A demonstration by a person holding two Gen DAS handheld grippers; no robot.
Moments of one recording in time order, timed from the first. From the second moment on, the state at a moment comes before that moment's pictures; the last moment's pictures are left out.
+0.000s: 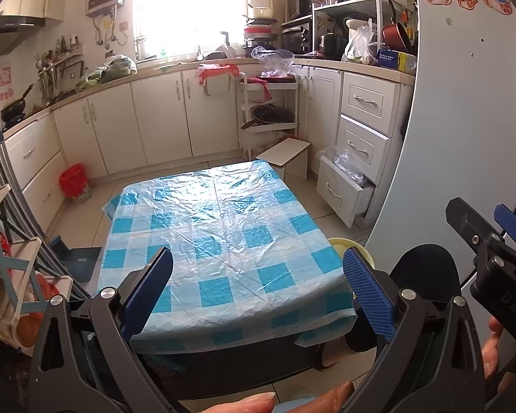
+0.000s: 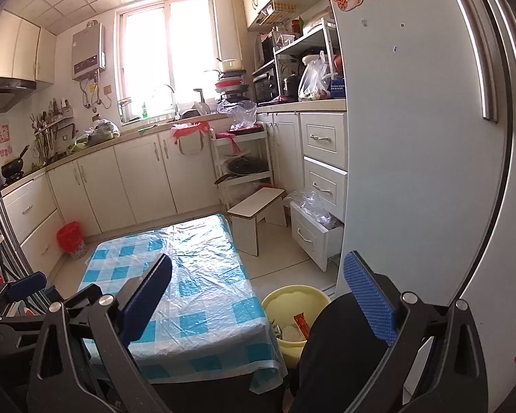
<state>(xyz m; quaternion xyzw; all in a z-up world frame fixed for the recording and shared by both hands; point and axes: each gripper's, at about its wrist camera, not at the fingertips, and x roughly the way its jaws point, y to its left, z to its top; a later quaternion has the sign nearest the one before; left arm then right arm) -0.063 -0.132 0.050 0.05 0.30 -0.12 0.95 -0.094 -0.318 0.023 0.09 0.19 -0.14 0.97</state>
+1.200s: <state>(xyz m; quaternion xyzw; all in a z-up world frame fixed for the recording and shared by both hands) -0.069 -0.141 0.050 0.08 0.31 -0.09 0.94 -0.100 -0.321 0.021 0.09 0.20 -0.13 0.97</state>
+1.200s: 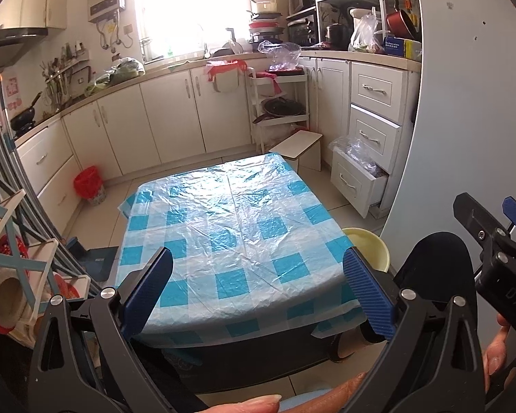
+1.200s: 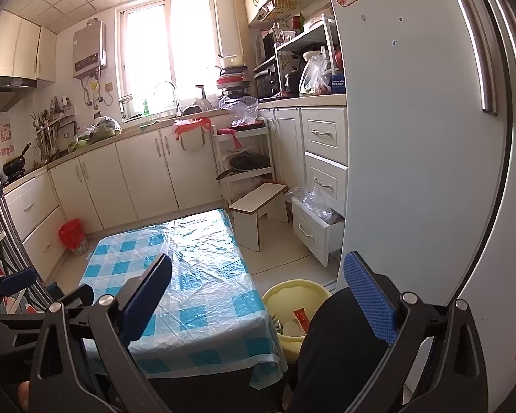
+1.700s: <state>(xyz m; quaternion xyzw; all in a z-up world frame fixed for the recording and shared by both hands) -0.073 -0.142 0.052 0.08 0.30 -0.09 0.95 -0.101 -0.319 0.021 0.09 0.20 -0.13 0.97</state>
